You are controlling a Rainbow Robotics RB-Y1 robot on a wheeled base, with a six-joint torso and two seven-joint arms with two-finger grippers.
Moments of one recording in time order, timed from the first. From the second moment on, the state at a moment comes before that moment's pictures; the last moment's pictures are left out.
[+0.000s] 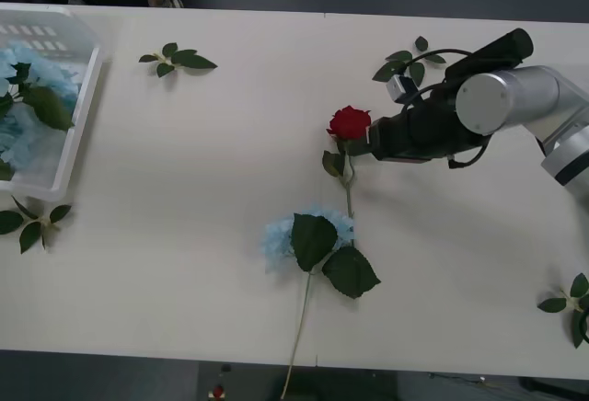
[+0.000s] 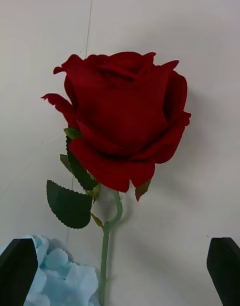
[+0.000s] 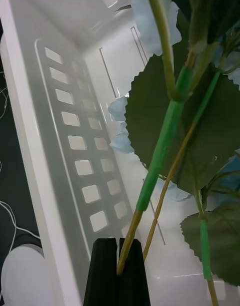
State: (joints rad) right arm -0.73 -0.64 0.52 -1.32 -1.13 1.07 1.30; left arm -0.53 1.15 -0.32 -0.79 1.41 0.54 -2.54
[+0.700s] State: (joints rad) right arm -0.82 -0.48 0.65 -1.13 -0.99 0.99 1.30; left arm -0.53 1.15 -0.32 -0.83 1.41 0.54 -2.54
